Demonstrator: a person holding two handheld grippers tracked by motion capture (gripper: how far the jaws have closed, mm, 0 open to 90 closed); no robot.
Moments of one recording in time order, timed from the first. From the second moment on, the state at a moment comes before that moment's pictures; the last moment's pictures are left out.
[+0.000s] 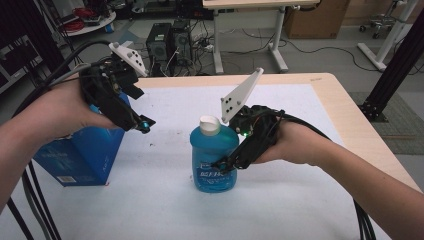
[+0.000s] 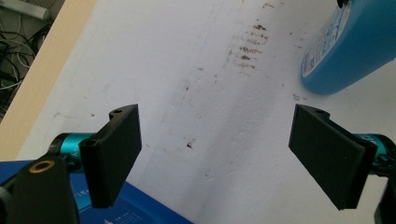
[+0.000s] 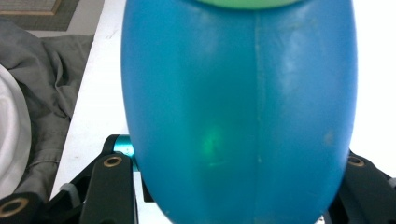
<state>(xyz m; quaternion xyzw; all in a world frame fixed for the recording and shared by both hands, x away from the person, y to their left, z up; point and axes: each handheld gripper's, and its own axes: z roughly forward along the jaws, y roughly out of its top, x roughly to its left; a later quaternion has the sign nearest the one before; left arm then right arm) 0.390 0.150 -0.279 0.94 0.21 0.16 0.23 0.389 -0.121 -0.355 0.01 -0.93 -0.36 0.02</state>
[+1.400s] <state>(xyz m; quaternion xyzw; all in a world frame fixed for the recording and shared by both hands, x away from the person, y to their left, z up) 0.393 0.063 -0.183 0.98 0.01 0.06 0.21 0.414 -0.103 -0.258 0.04 -0.93 -0.37 0.02</state>
